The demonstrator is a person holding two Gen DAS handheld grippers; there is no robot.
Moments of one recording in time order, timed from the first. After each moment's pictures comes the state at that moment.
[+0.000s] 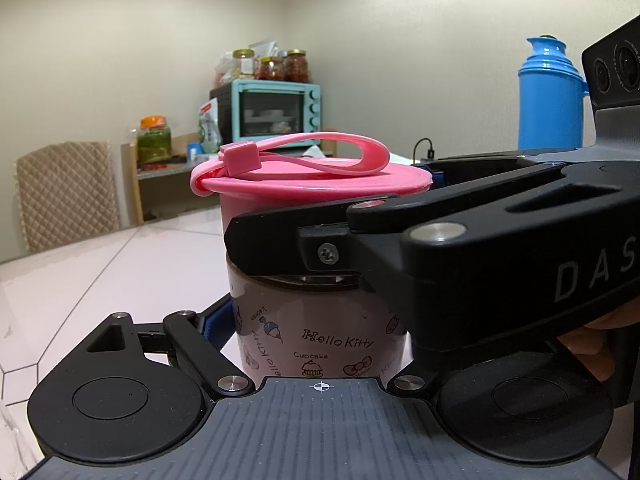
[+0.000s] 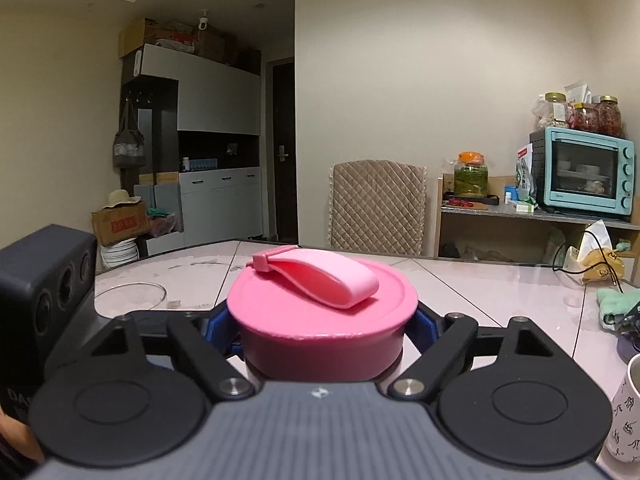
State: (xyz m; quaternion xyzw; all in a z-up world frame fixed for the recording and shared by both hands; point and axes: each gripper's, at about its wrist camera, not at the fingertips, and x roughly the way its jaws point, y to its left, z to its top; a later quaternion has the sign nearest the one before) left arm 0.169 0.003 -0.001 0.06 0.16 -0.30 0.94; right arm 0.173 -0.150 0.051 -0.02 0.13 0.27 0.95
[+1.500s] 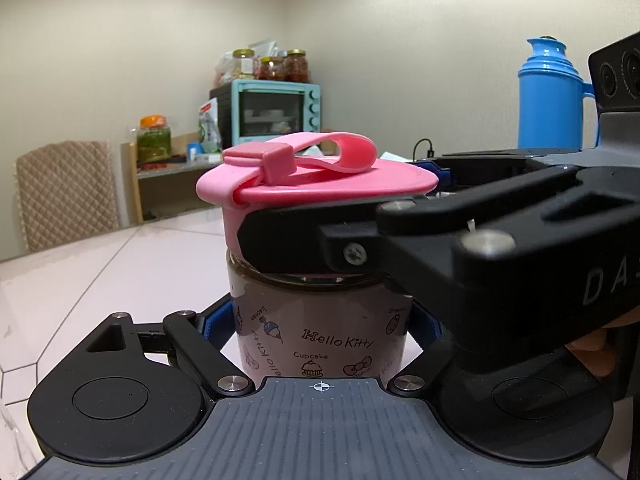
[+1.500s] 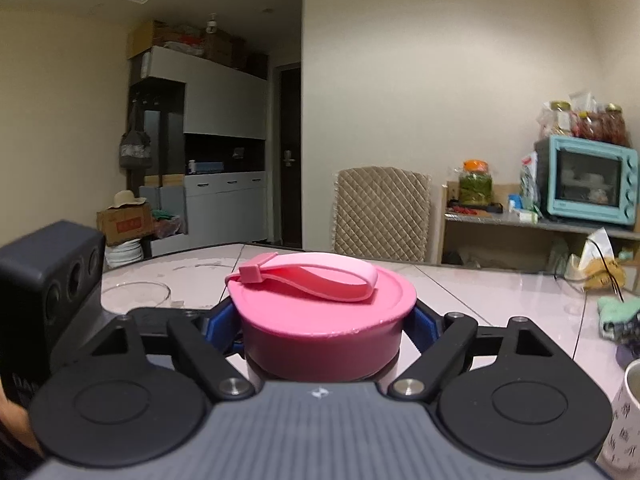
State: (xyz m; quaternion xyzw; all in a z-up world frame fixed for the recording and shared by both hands) left arm 0.169 0.001 -0.002 0.06 0.16 -0.30 0.94; right arm 0.169 -0.155 0.050 -0.04 0.11 0.28 0.95
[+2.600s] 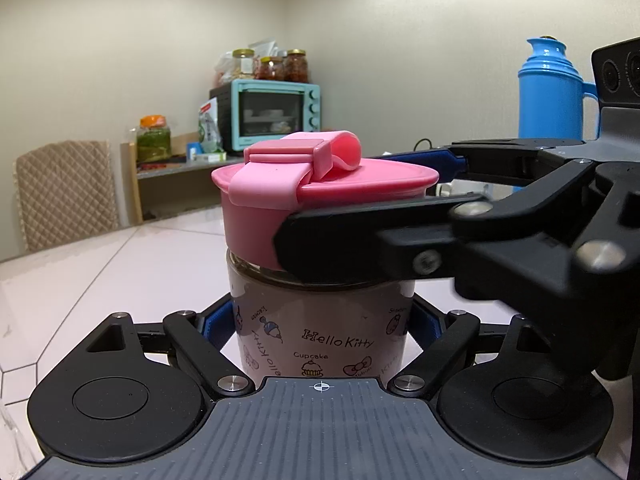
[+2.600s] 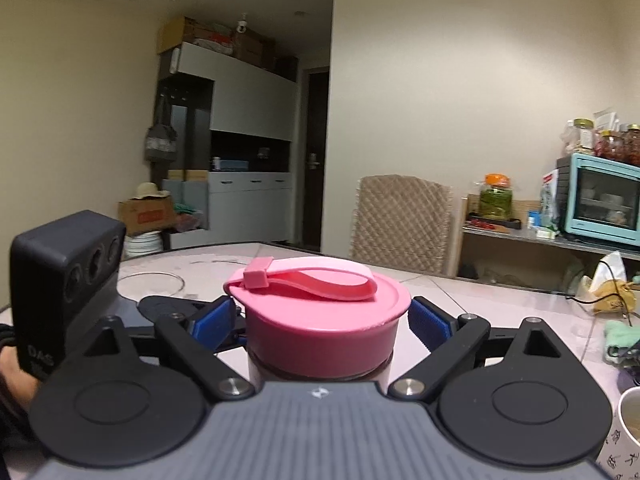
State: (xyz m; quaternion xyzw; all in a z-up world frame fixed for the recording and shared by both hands) left arm 0.170 0.002 -0.002 0.06 0.16 -0.30 0.94; right arm 0.155 -0.159 0.060 -0.05 0.11 0.29 0.95
